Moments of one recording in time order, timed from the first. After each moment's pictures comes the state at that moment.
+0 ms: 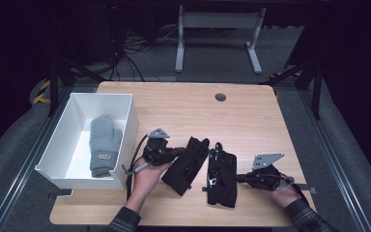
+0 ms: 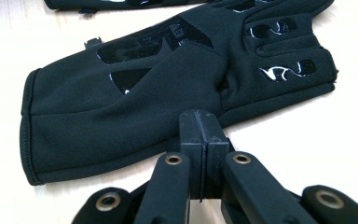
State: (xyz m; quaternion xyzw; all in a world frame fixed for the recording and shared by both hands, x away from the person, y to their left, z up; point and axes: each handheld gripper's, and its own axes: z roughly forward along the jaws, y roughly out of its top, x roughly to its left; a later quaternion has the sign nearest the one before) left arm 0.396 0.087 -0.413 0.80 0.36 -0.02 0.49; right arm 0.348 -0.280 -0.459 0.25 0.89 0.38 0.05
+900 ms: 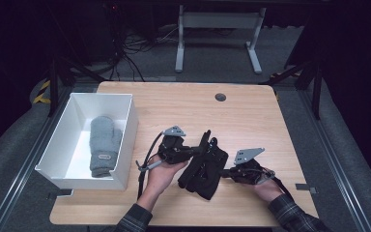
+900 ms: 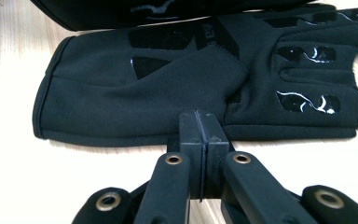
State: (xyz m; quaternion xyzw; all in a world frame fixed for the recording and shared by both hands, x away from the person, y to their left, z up) left arm 0.394 0.046 -0.400 0.80 0.31 -0.05 0.51; right arm 0.367 -0.234 -0.461 0.23 0.89 0.39 0.05
